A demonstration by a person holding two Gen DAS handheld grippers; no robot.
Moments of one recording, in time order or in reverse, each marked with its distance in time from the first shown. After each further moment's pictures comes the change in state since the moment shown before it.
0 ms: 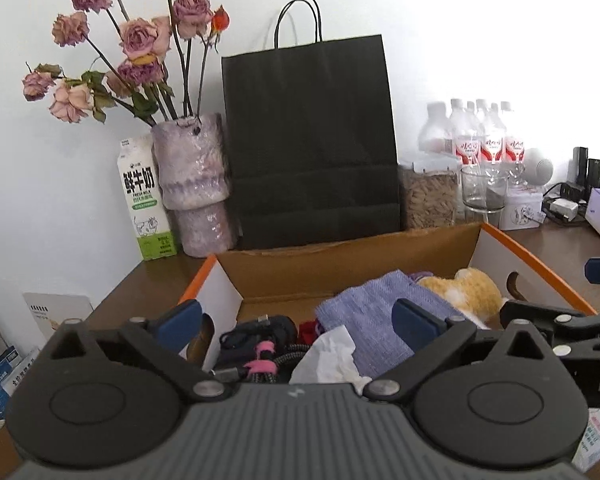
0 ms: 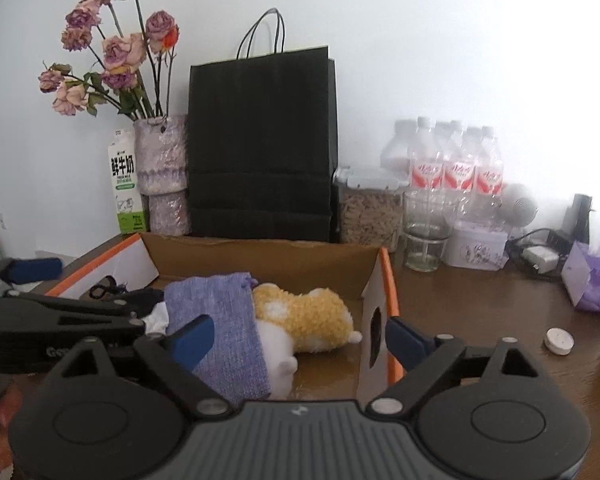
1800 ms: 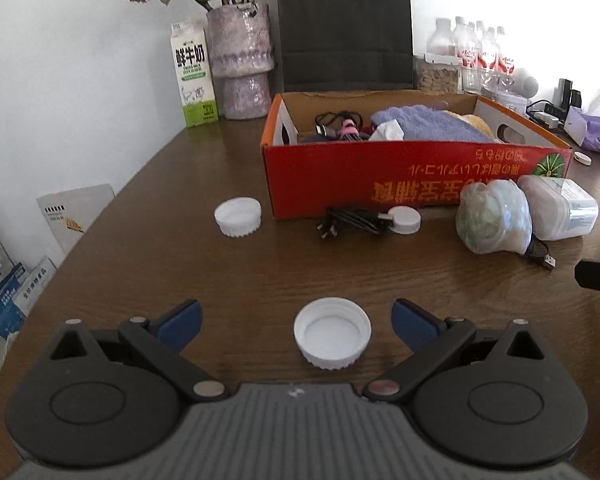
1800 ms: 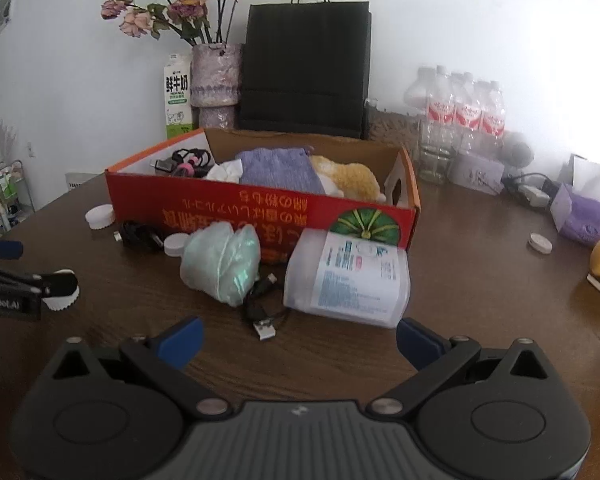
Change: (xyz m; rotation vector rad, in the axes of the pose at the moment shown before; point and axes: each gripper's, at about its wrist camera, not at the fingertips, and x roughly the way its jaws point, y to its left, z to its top) left arm -0.101 0.089 -0.113 -0.032 0.266 -0.053; right arm -0.099 0.034 -0.092 -0.080 0.177 0.034
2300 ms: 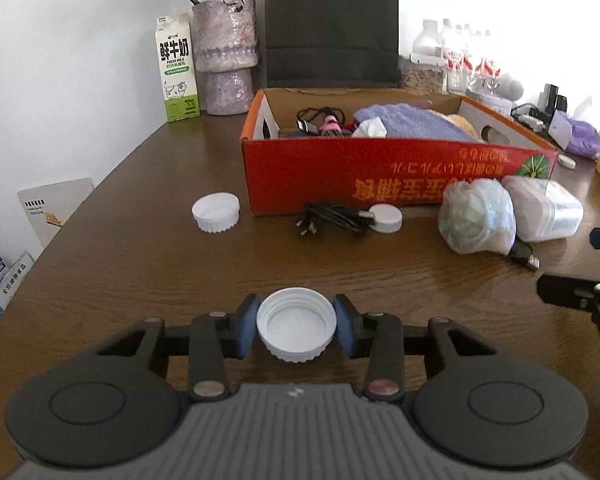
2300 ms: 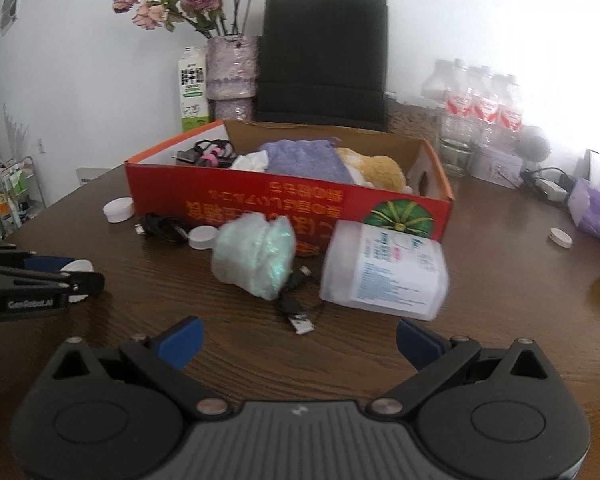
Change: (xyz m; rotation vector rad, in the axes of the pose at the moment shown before) left arm 0.003 0.001 0.002 -0.014 -0.005 -0.065; right arm 0.006 0.022 0.003 -0.011 0.013 0.045
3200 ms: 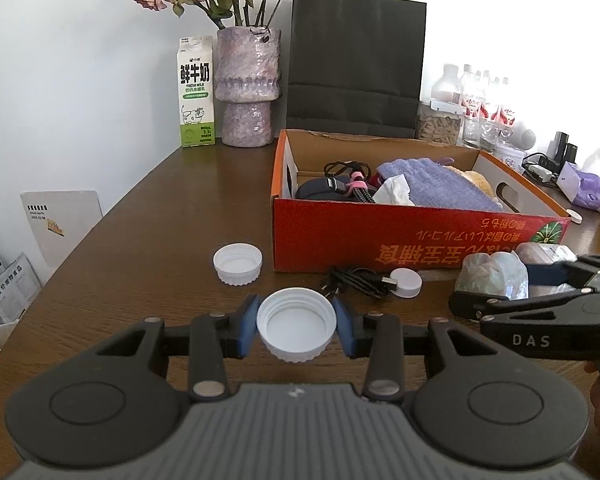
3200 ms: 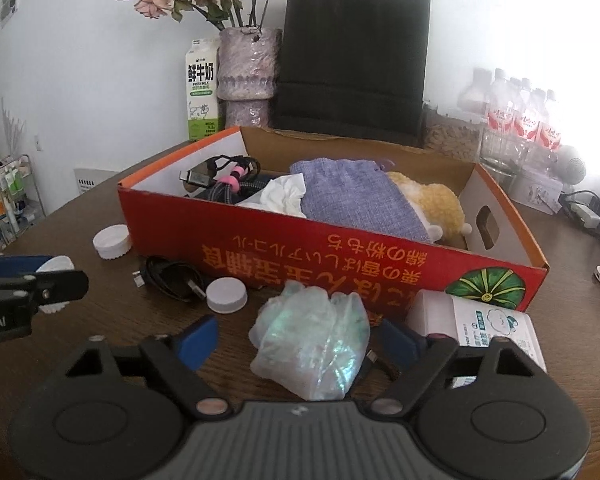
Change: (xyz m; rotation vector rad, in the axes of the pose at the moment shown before) left arm 0.001 0.022 0.027 -0.077 -0.078 -0.006; right arm 0.067 0.035 0.044 -0.016 0.012 -0.002
